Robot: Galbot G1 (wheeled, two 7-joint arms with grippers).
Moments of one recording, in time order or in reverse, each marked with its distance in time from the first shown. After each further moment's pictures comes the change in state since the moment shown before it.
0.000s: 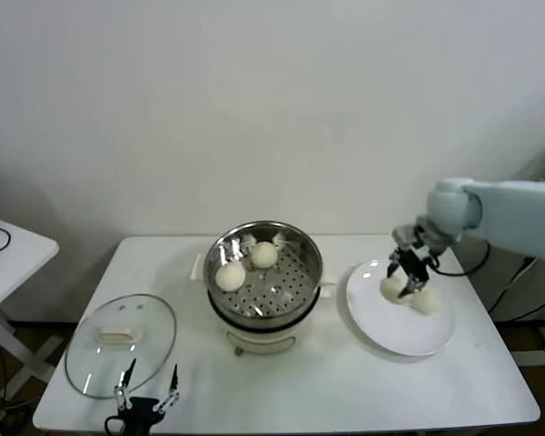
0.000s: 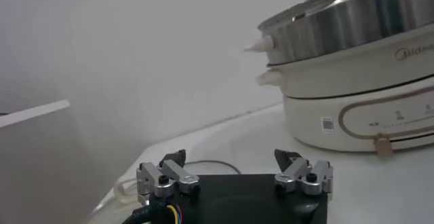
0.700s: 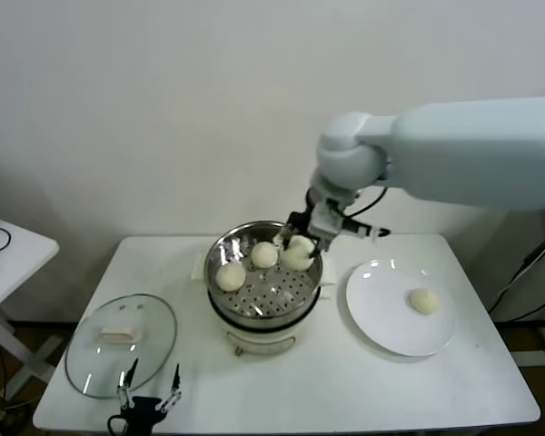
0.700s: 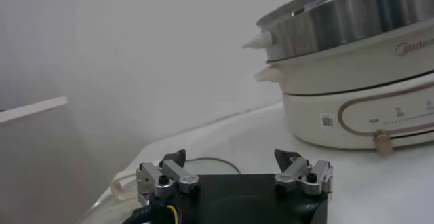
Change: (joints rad) left arm -0.015 -0.012 0.000 0.019 0.011 -0.004 -0.004; right arm 0.088 0.320 0.235 0.162 -0.349 0.391 0.049
